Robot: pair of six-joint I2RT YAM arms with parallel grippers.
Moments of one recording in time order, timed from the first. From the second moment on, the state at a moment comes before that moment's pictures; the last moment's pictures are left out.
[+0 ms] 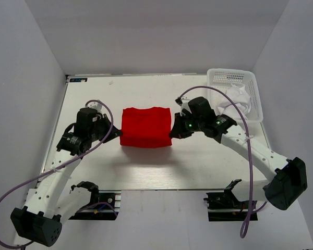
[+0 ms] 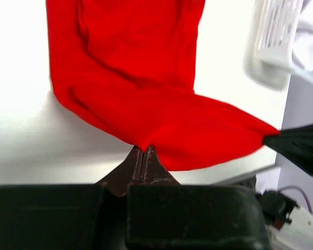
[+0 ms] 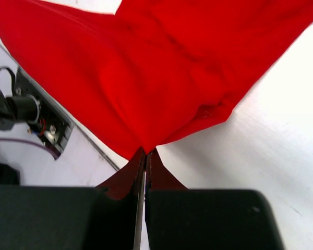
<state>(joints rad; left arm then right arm) -0.29 0.88 0.89 -0.70 0.21 -0.69 0.70 1.27 1.07 -0.54 -0.34 0.36</state>
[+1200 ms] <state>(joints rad) -0.24 2.02 1.64 -0.45 -0.14 -0.71 0.38 2.26 1.94 -0.58 -0.38 0.40</state>
